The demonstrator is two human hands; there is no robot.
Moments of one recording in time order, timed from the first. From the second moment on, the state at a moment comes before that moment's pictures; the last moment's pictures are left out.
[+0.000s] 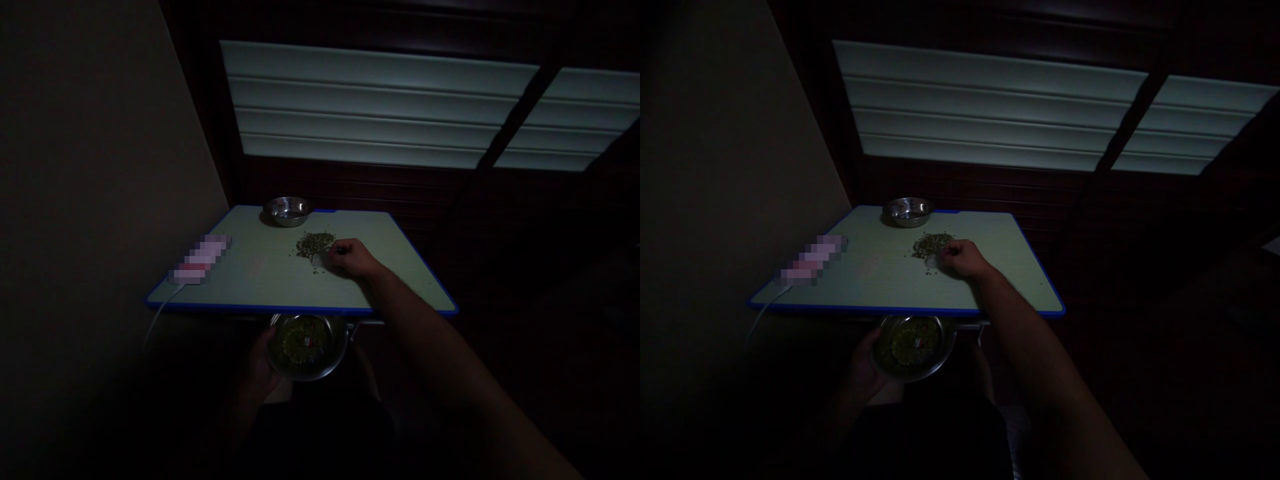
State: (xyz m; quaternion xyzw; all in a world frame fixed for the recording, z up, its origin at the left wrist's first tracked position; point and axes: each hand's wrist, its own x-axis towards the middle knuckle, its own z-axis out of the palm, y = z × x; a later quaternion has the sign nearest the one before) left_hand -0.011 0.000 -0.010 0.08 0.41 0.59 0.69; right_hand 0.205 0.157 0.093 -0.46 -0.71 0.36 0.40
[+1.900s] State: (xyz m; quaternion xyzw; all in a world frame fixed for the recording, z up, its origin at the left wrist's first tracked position) left_hand -0.010 0.001 -0.011 0.07 0.41 0.59 0.69; right_hand 0.204 0.165 0.084 -0.49 -0.71 0.31 0.40
